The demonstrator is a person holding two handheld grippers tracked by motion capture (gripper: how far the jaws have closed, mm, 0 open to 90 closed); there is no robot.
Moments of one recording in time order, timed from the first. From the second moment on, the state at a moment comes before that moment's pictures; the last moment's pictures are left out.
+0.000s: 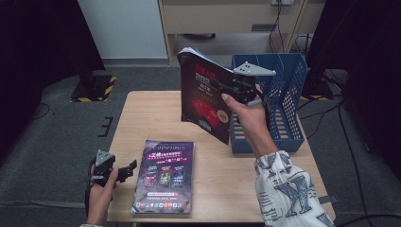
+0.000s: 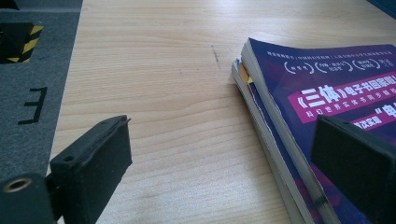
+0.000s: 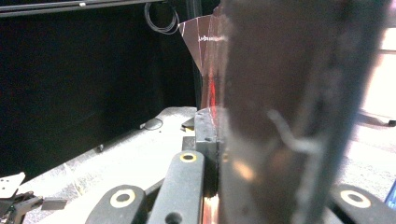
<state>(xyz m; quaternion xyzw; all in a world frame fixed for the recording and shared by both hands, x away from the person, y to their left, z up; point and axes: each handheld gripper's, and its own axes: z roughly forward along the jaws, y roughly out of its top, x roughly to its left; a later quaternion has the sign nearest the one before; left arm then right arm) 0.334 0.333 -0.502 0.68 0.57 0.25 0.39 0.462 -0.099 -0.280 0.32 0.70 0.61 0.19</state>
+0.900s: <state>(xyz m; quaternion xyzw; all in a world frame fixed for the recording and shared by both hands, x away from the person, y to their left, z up) 0.334 0.332 -0.504 0.68 0.57 0.24 0.39 0.459 -0.145 -0.265 0.35 0.68 0.61 0.22</state>
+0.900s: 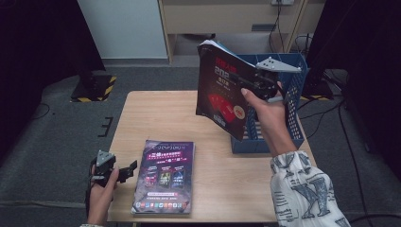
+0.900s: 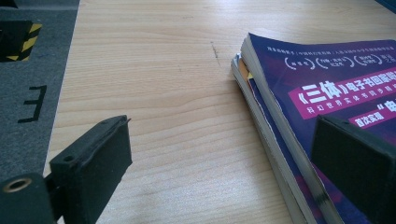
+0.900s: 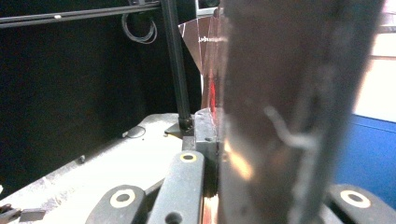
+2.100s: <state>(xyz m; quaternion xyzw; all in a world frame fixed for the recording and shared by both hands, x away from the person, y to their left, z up) 0.334 0.331 -0.502 0.68 0.56 0.25 0.39 0.454 -0.198 -0.267 0.39 0.67 0.58 0.25</state>
